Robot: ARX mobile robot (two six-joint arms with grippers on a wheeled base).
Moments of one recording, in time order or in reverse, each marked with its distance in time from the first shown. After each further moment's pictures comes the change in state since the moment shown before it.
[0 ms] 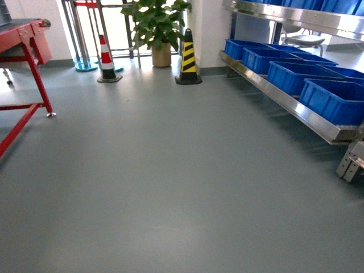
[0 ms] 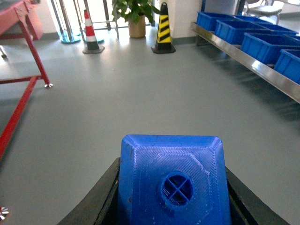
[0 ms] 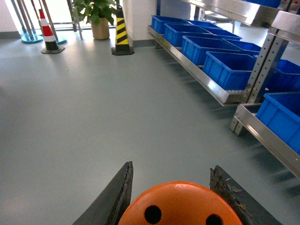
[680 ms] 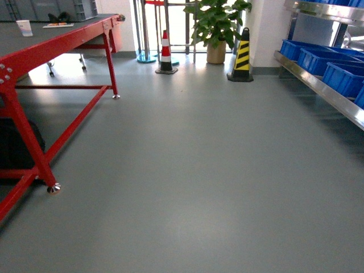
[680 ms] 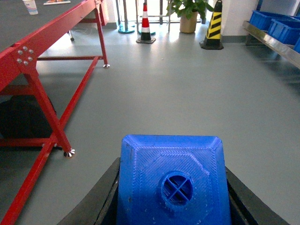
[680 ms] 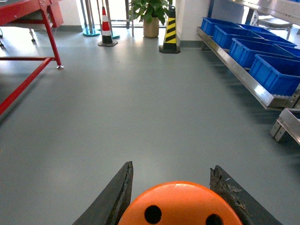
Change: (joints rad) left arm 0.000 -0.001 0.000 -0.005 0.000 0.000; right arm 0.000 0.000 0.000 0.001 0.000 0.000
